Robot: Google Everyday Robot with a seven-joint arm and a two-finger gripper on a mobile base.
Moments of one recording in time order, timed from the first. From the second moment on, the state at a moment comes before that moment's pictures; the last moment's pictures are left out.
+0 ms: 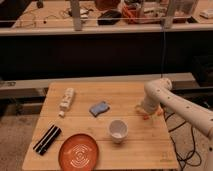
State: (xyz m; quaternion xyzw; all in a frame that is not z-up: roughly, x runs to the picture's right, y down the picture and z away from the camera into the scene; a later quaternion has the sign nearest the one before) arm 0.261 0.170 0.874 -0.32 -0.13 -0.26 0.90
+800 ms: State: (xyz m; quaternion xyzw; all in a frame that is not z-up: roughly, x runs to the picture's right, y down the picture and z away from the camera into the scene) arm 0.281 0.168 0.878 -0.32 -0.12 -0.24 0.91
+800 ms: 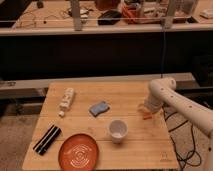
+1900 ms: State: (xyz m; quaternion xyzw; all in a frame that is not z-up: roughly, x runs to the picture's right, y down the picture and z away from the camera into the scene) arm 0.345 0.169 0.880 -0.32 -0.07 -0.17 0.93
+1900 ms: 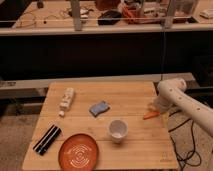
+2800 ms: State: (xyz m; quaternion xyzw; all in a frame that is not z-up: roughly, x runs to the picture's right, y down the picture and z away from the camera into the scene) arm 0.320 0.182 0.880 -0.33 -0.07 -0.21 0.92
